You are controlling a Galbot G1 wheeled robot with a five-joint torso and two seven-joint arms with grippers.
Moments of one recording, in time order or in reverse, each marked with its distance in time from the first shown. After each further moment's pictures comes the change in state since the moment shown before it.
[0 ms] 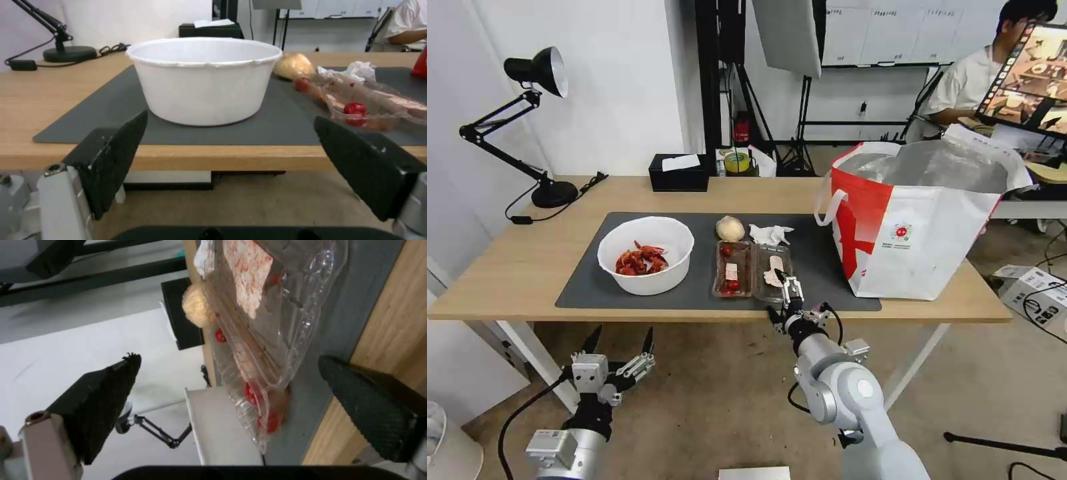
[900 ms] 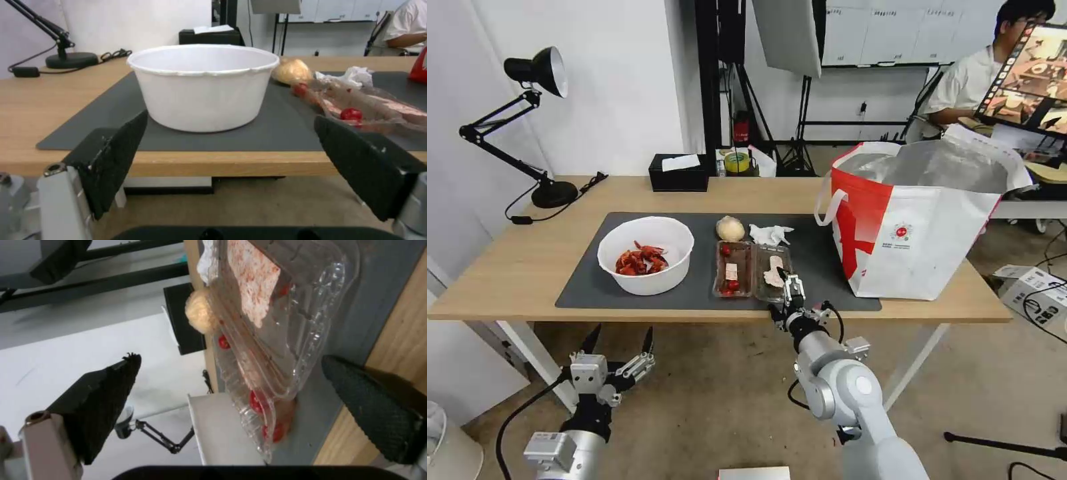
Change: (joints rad) left arm 0.013 -0.008 0.002 -0.015 0.011 -0.014 -0.001; right arm 0.014 0.012 0.005 -0.008 -0.011 0.007 0.006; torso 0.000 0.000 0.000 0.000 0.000
